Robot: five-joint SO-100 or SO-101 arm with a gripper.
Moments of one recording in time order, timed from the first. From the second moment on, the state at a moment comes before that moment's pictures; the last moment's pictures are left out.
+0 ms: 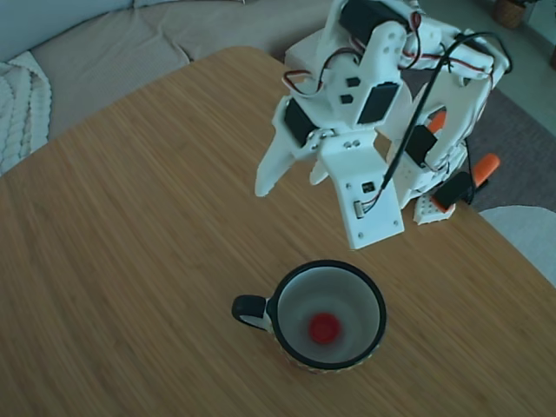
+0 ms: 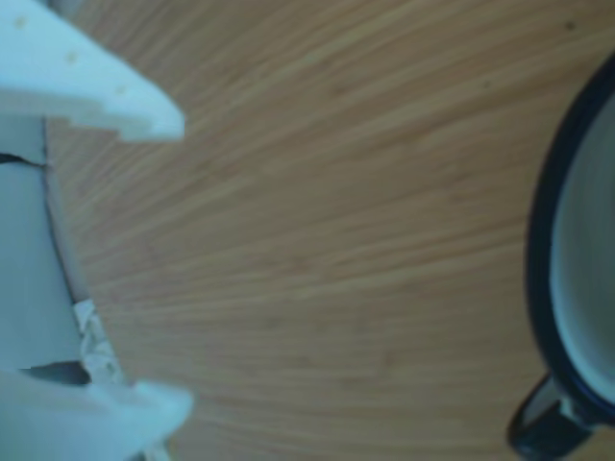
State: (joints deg) arm 9.3 110.2 93.5 88.4 -1.6
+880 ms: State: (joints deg) arm 4.2 145.6 120.2 79.6 -1.2
